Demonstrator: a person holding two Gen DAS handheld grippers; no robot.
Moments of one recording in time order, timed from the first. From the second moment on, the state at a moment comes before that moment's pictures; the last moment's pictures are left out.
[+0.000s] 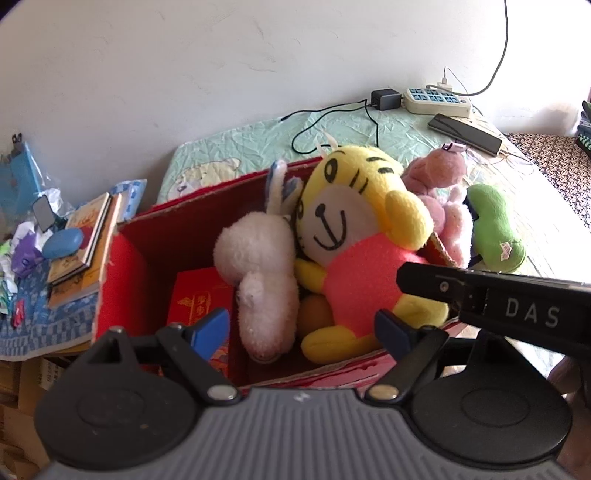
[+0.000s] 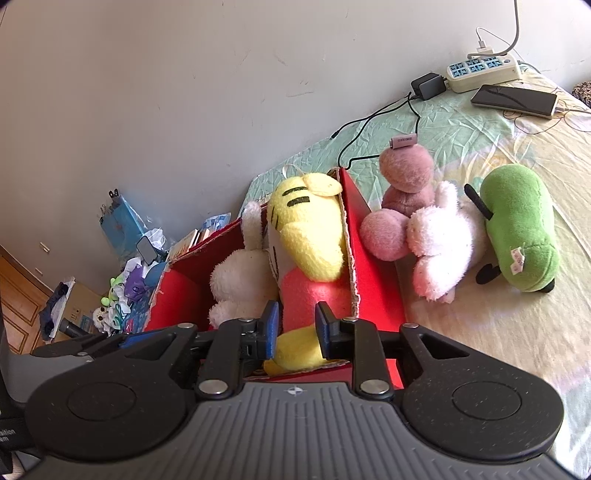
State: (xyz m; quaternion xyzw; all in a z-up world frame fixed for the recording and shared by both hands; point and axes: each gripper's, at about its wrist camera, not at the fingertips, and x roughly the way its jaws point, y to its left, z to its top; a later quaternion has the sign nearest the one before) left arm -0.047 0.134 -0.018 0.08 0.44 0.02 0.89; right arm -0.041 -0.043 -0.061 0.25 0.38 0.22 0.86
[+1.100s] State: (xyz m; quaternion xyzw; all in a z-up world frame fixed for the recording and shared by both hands) left arm -0.077 0.056 0.016 0.06 0.40 -0.01 0.91; right arm -0.044 -0.127 -0.064 0.29 0.40 0.23 0.84
